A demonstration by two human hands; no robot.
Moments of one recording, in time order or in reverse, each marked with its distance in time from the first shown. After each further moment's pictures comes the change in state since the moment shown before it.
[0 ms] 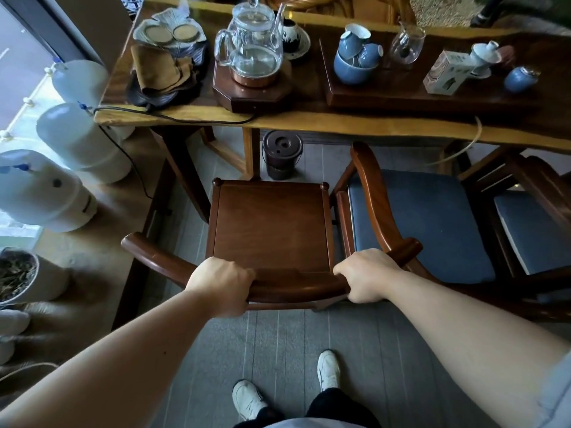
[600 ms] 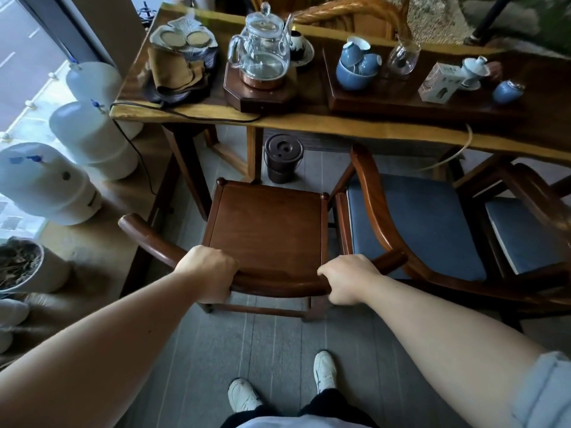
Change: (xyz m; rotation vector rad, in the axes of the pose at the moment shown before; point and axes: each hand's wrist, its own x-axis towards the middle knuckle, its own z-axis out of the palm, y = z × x) left_hand -0.031 -0.020 0.002 0.061 -0.053 -0.034; right_hand -0.010 -0.054 0.013 0.033 0.072 0.012
